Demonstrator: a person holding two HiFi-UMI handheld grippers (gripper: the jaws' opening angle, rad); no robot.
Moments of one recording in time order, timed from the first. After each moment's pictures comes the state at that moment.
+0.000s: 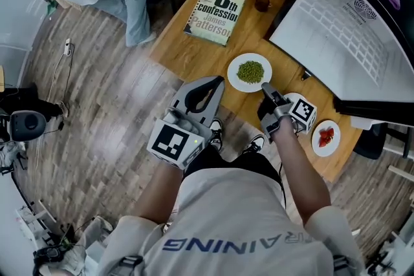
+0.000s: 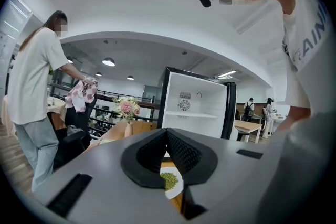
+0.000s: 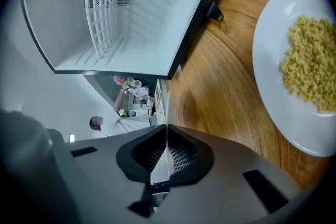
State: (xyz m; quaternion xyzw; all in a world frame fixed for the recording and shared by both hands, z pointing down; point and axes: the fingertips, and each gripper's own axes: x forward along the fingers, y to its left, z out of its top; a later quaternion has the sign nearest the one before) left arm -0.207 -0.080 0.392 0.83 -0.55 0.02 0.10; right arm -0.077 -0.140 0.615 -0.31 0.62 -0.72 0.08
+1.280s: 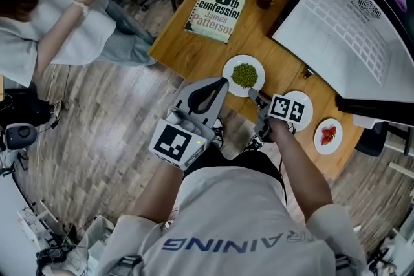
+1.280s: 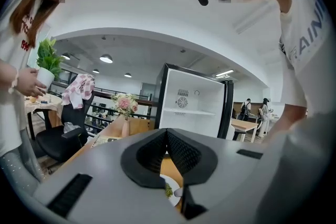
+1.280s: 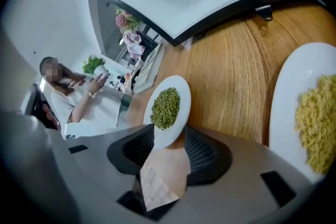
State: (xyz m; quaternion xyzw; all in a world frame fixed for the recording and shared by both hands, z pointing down) left arm -0.208 -0.079 0.401 0.84 -0.53 0.03 0.11; right arm -0.109 -0.104 0.668 -0.31 0.73 -0.59 -0.18
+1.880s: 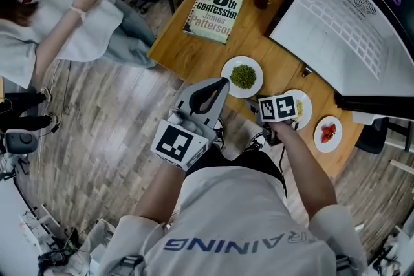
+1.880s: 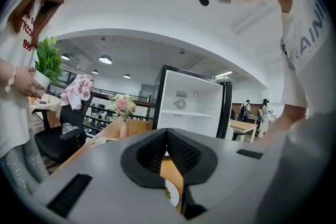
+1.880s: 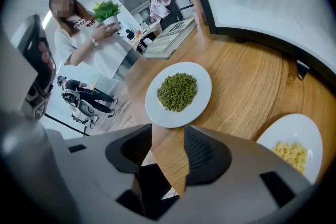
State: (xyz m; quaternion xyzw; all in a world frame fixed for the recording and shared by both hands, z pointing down) left arm -0.202 -0.079 0.396 0.84 -0.52 0.02 0.10; right arm -0.107 -0.077 0.664 -0.24 0.77 -0.43 -0.40
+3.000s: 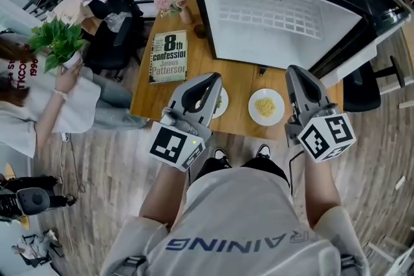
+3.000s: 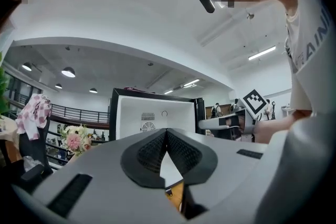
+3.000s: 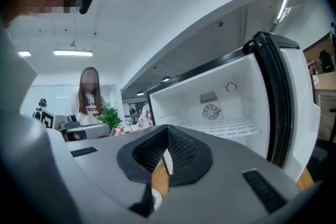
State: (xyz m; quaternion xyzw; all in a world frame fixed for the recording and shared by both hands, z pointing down) left arm -0.101 -0.112 0.300 0.92 -0.38 -0.01 0.00; right arm 0.057 -0.125 0.318 -0.52 0.84 -0.14 0.04
